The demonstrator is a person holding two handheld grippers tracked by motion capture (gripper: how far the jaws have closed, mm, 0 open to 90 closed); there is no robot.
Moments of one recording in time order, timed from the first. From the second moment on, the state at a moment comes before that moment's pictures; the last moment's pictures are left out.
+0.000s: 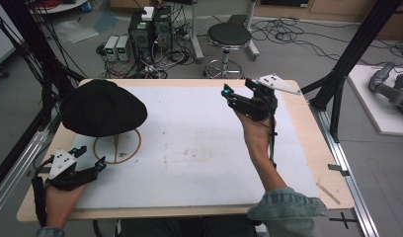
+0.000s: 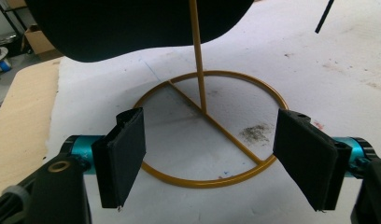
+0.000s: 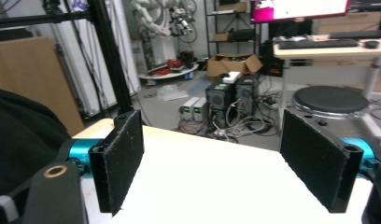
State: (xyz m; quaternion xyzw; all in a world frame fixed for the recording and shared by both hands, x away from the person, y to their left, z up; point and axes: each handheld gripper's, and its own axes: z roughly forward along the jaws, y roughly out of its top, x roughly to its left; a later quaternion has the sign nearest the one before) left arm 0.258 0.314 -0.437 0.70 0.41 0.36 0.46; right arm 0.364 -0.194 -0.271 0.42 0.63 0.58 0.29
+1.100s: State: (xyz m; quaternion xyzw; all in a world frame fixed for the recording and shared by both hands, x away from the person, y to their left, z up) left arm 0.262 0.310 -0.437 0.71 0.40 0.36 0.46; right arm 0.308 -0.303 -0.357 0.51 0.58 0.54 0.33
